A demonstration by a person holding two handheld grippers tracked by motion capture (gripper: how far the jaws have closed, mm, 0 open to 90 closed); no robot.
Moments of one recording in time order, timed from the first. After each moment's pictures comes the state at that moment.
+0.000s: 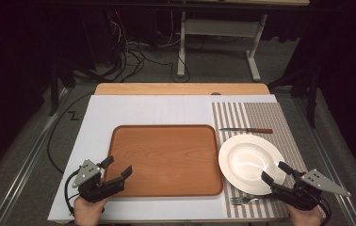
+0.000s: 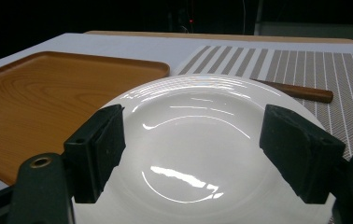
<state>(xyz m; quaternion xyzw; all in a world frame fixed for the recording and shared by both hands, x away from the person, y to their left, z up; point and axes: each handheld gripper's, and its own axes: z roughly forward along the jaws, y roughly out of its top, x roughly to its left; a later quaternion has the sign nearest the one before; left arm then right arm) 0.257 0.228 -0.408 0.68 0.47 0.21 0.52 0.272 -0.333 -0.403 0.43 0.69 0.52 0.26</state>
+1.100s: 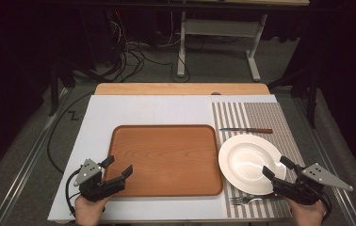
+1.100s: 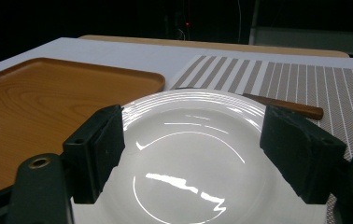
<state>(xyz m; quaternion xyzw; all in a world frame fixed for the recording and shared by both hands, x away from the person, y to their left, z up) 0.259 0.227 -0.410 0.68 0.47 0.21 0.52 0.281 -0.331 -0.386 0.43 0.69 0.51 0.27</state>
